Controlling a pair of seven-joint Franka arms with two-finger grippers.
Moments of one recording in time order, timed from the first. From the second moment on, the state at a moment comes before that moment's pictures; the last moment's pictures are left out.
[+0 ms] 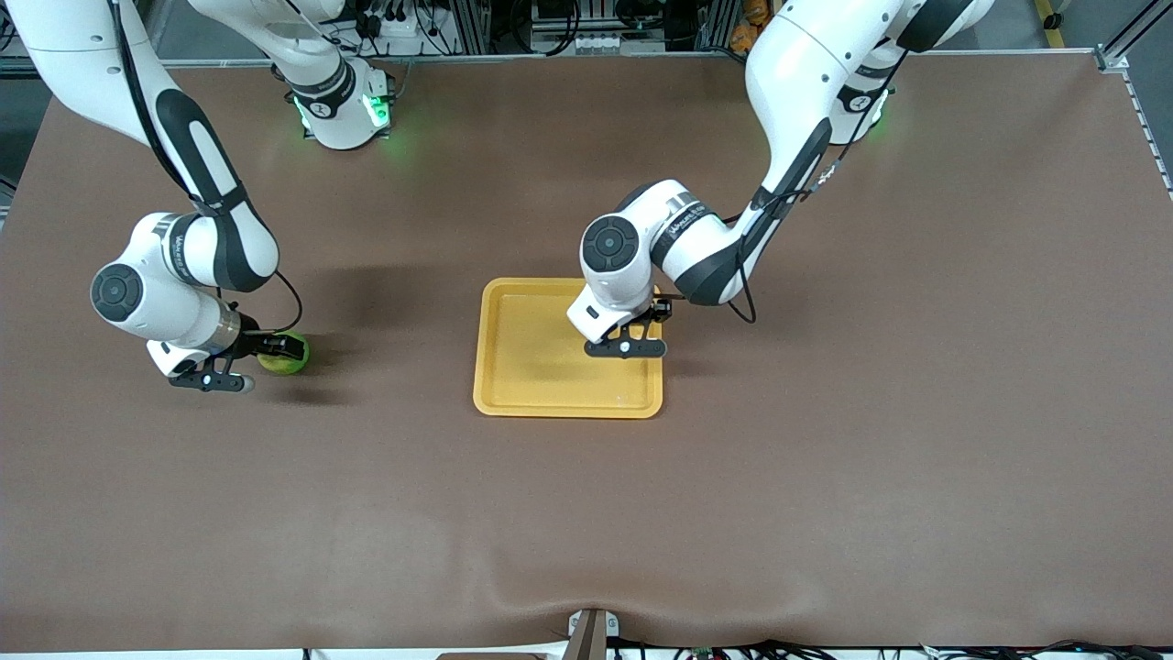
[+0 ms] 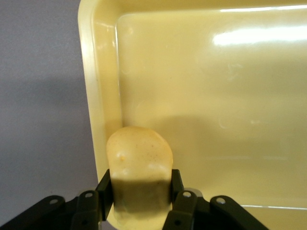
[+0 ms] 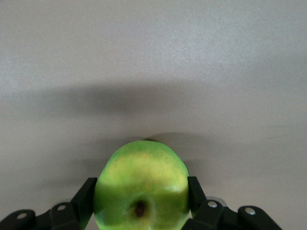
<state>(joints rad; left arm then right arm) -0.57 0.72 -0.23 -1.52 0.22 2.08 -0.83 -0.04 0.37 -0.03 -2.16 0.08 2.45 -0.05</state>
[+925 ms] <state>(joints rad) -0.59 0.77 -0.23 -1.52 0.30 2.12 -0.83 -0.03 0.29 0.09 -2.08 0.08 2.29 -0.39</state>
